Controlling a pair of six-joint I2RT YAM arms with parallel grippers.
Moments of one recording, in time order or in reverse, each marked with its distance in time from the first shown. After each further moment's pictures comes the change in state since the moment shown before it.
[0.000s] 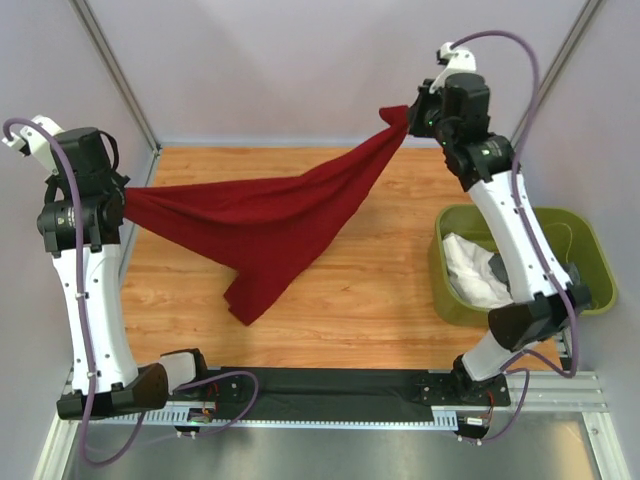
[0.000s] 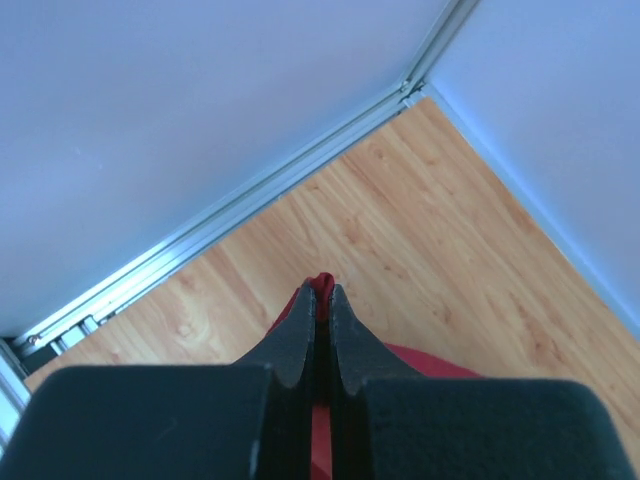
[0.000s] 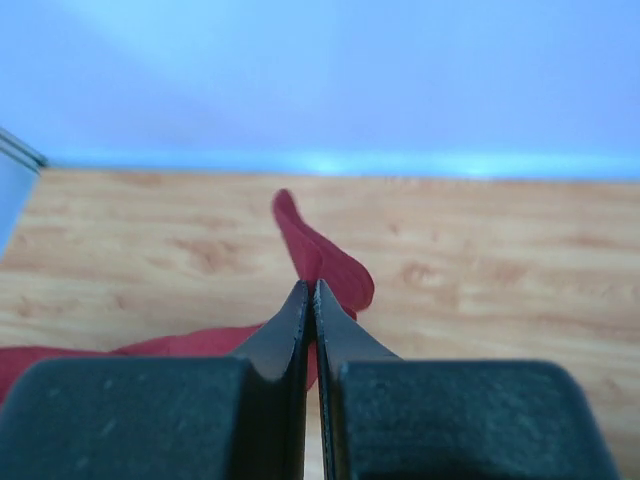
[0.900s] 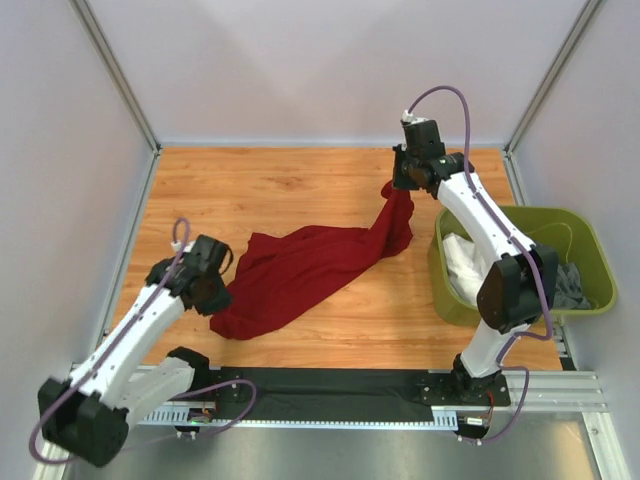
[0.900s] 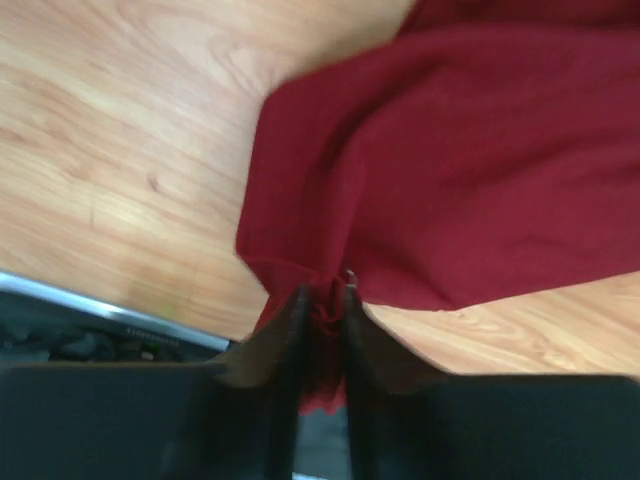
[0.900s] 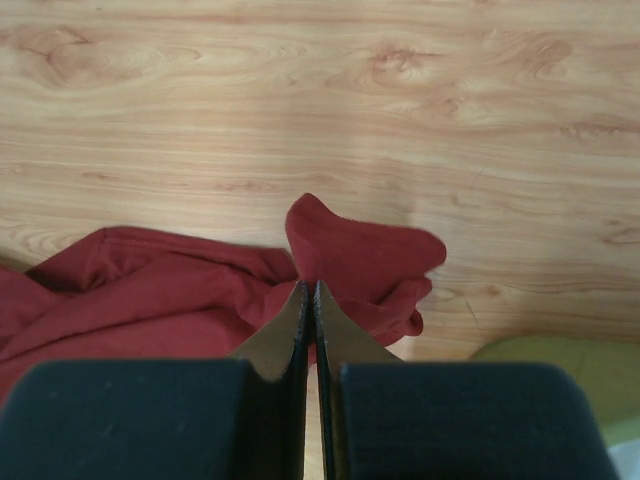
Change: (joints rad) left arm -0.478 -0.331 -0.972 -0.039 0.317 -0.261; right arm 0.002 0.062 -0.246 -0.099 -0.008 0.001
